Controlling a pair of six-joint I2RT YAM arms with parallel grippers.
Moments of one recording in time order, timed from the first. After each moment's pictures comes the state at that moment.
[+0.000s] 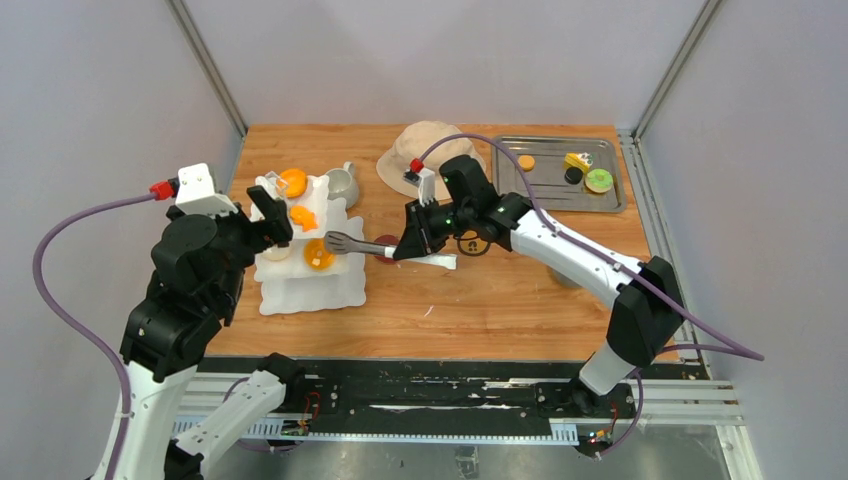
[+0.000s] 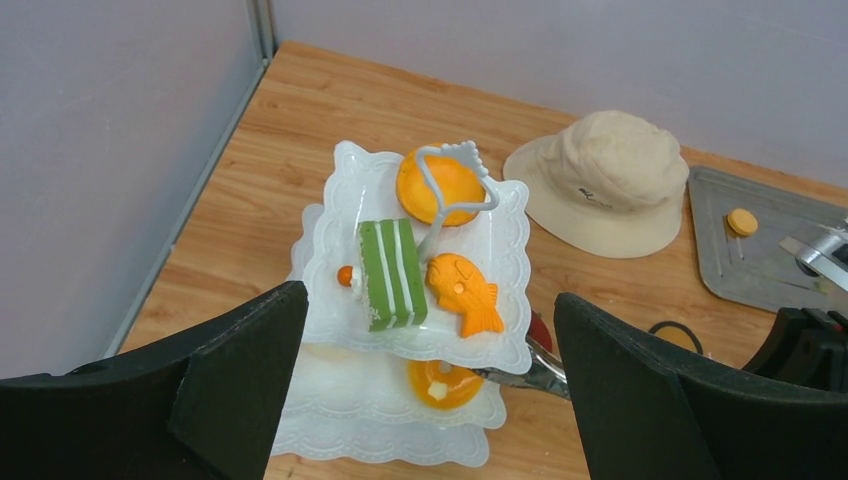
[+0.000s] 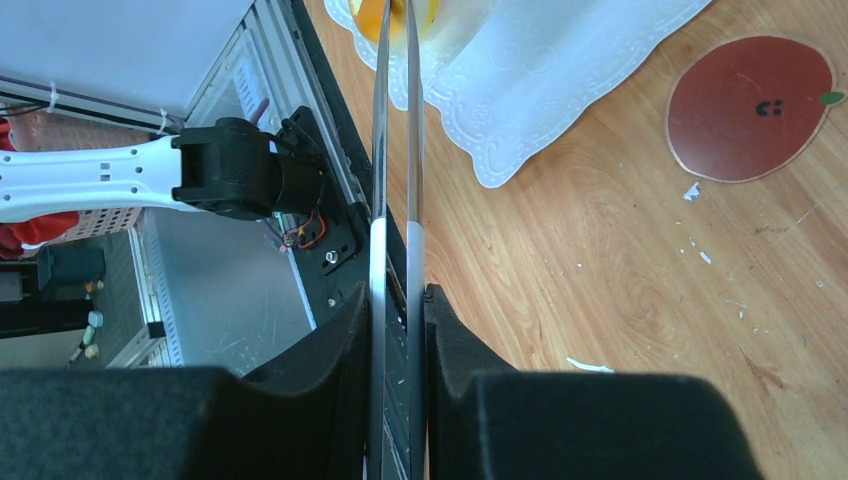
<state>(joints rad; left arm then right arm) -0.42 0.69 1.31 -0.81 -0.53 -0.30 0.78 1.60 1.37 -0.39 -0.64 0.33</state>
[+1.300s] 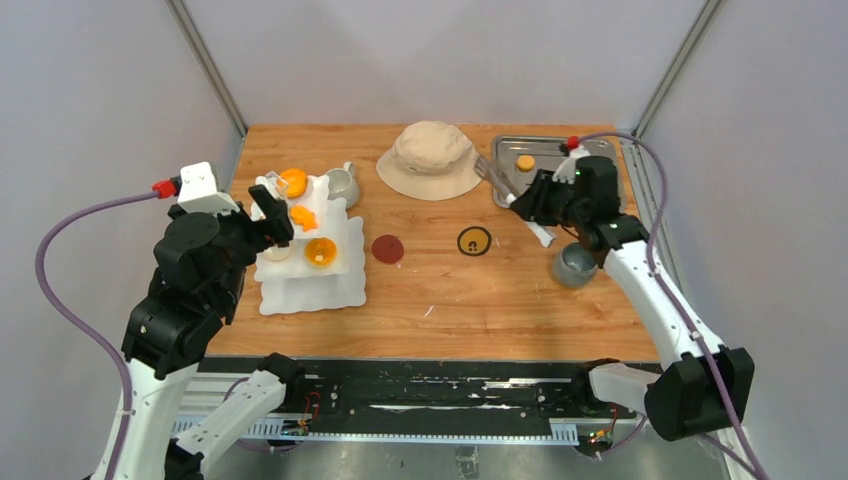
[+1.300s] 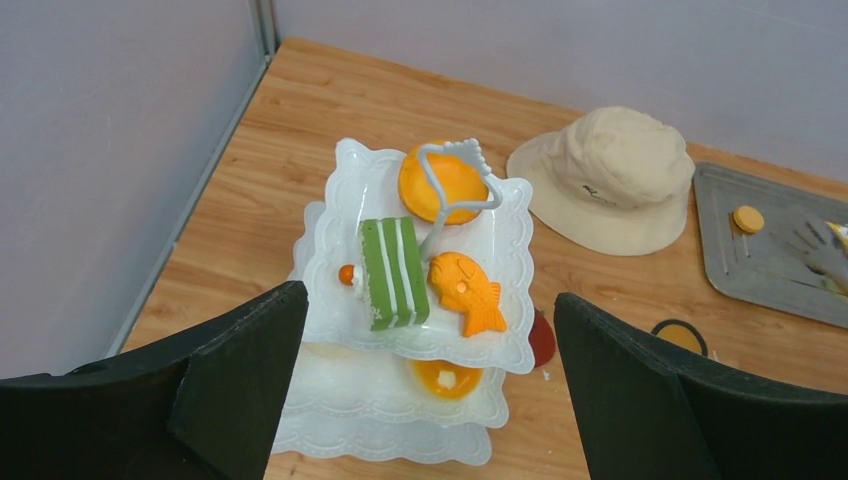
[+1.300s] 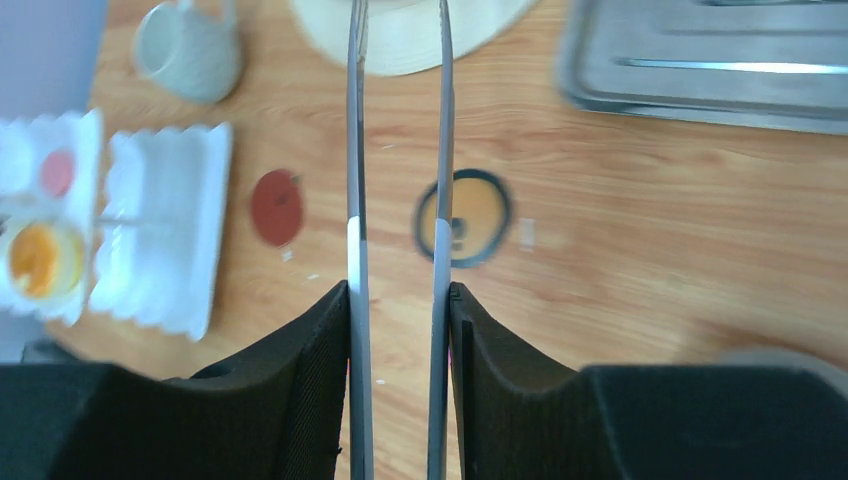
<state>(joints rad) -0.42 0.70 1.31 -0.82 -0.53 -0.30 0.27 1.20 1.05 -0.36 -0.30 0.37</state>
